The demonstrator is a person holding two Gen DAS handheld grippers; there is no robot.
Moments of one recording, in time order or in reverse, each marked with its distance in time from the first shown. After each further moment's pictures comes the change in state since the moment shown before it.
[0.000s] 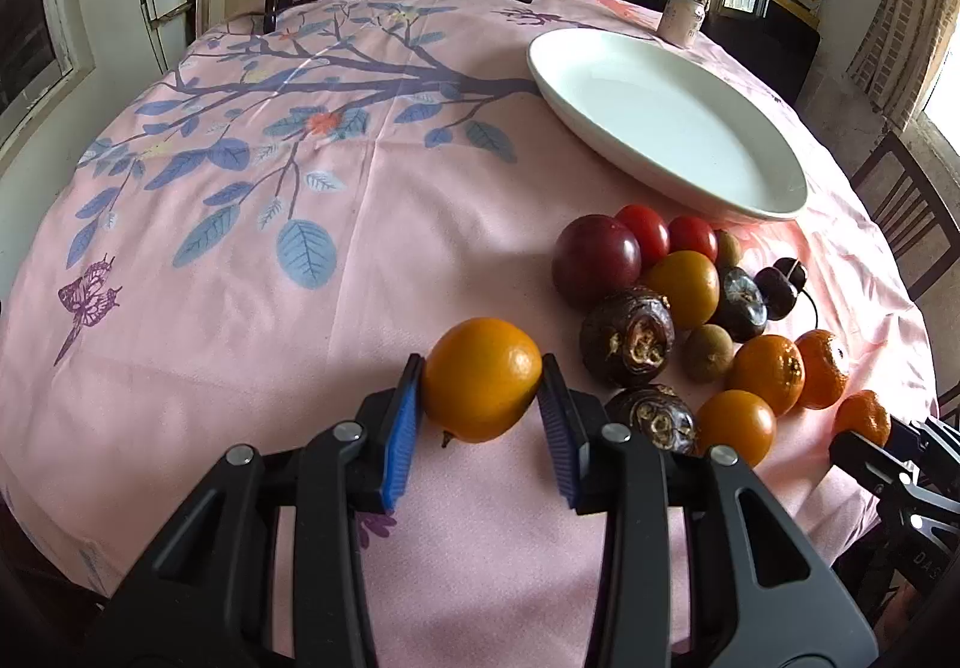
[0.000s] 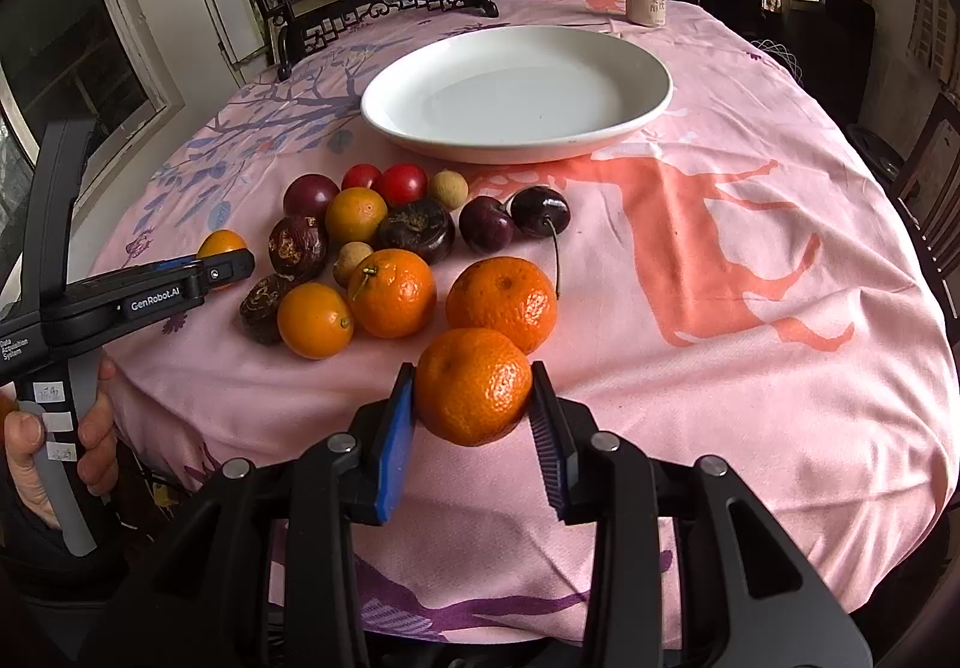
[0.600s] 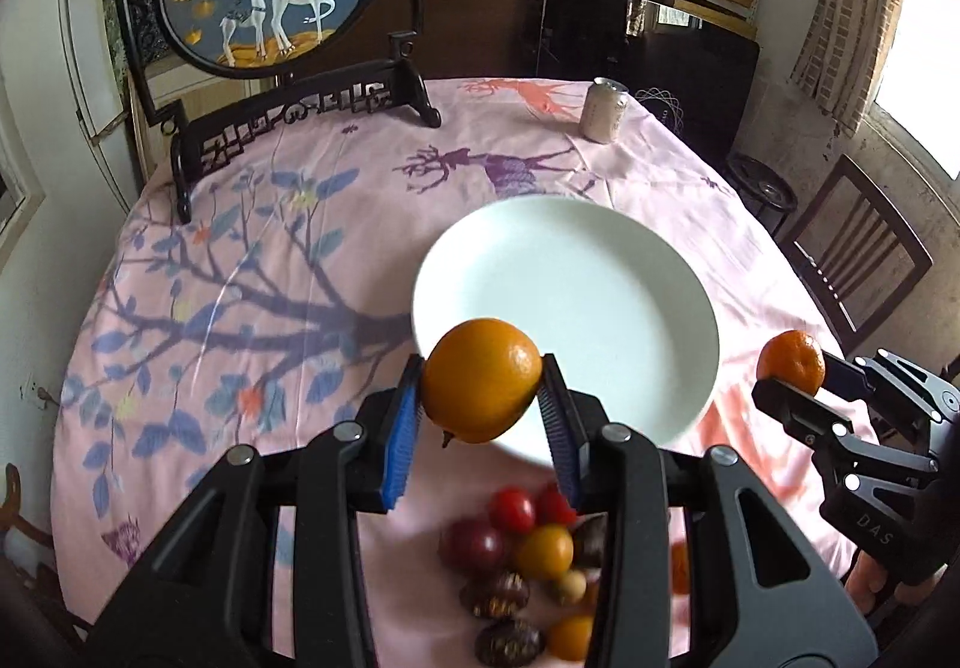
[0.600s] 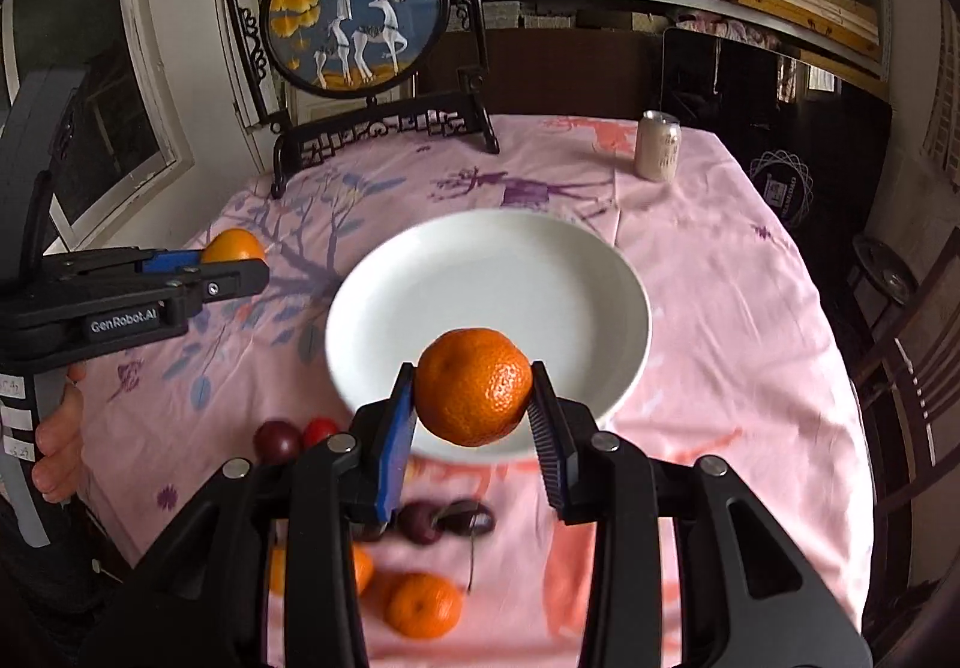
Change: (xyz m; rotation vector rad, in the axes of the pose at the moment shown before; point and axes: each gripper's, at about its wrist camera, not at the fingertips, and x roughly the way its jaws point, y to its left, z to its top) left arm -0.020 -0.073 0.167 0.146 -0.088 -0.058; right arm -0.009 -0.033 0.160 -0.097 -0.184 0.014
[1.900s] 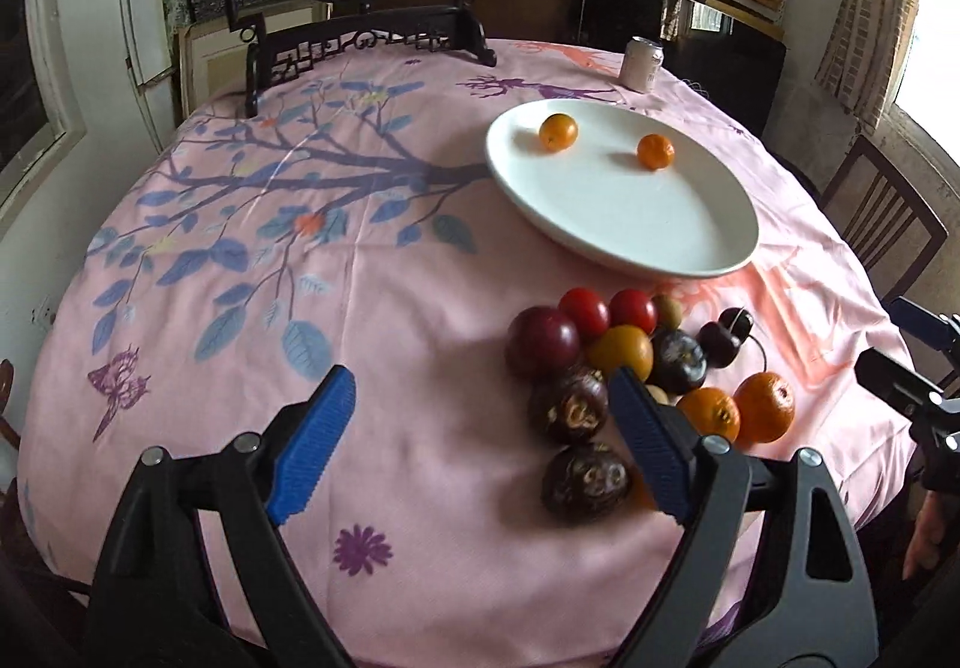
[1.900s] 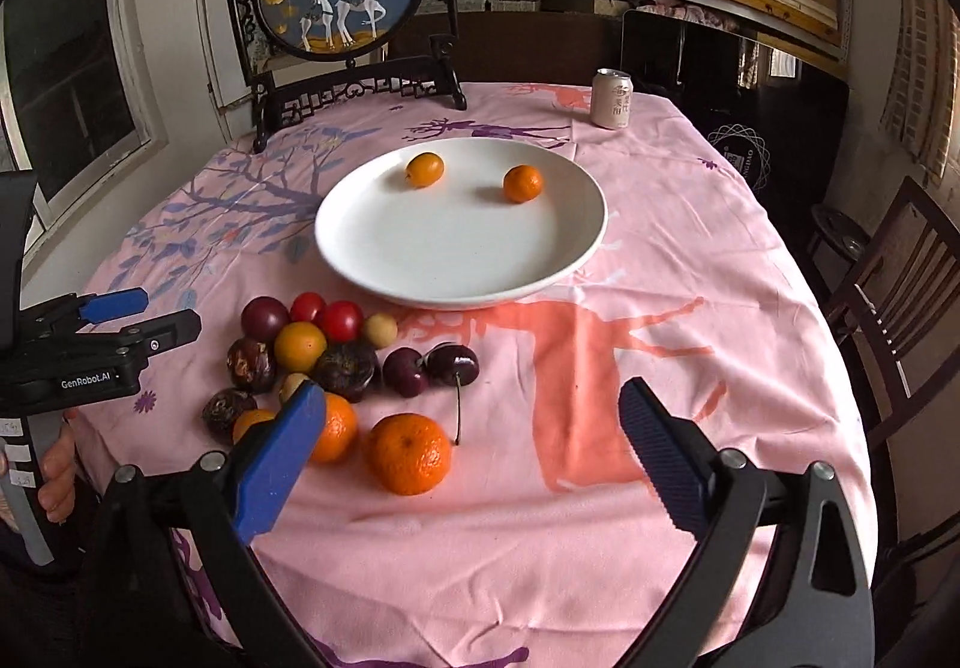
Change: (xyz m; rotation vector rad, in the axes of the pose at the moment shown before) left arm -0.034 0.037 -0.155 -0.071 -0.019 0.066; right arm -0.043 0.024 -0.102 0.006 0.024 -0.114
